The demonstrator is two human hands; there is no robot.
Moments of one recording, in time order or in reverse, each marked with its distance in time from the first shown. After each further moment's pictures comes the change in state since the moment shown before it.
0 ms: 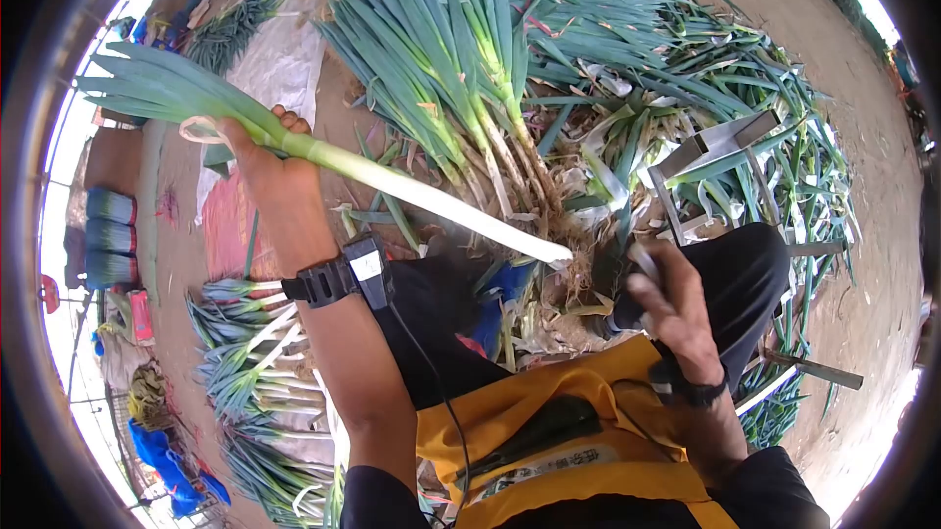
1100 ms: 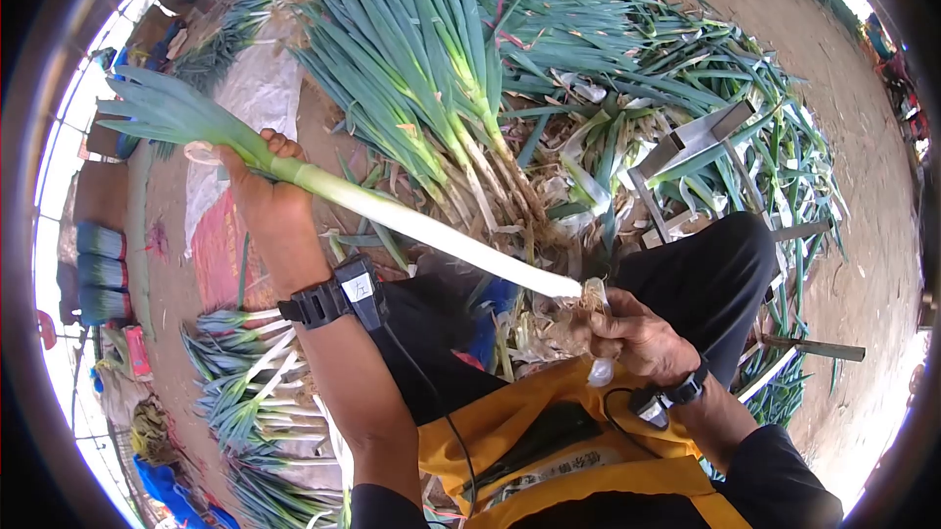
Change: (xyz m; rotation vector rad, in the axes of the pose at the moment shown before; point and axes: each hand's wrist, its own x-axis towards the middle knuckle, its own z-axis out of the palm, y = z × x) left_hand 0.000 -0.001 -0.003 -0.208 -0.154 -0.220; right_hand -0.014 0.031 0.016 0.962 -0.495 0.562
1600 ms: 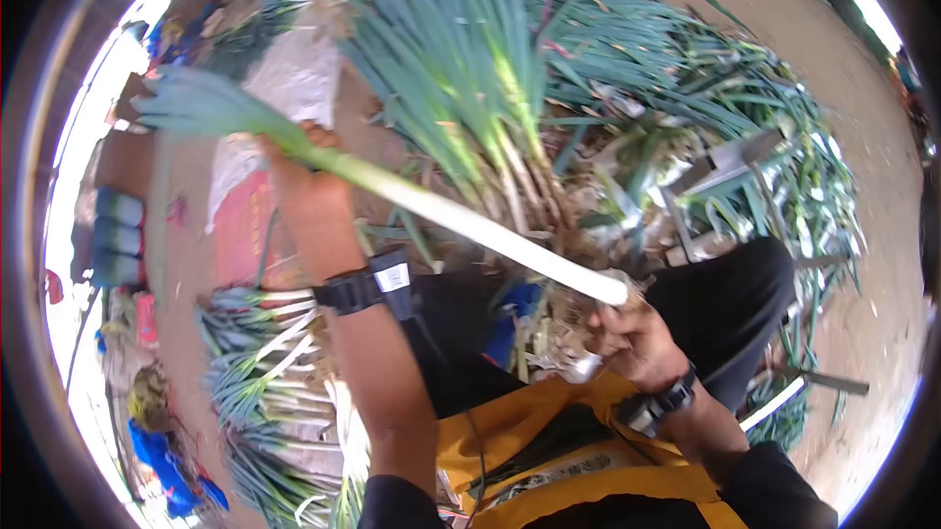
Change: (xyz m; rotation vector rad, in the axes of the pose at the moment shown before) left_hand 0.005 0.007 -0.018 -0.124 -0.115 0.000; right_hand 0.028 0.013 0.021 0.374 -0.030 -0.130
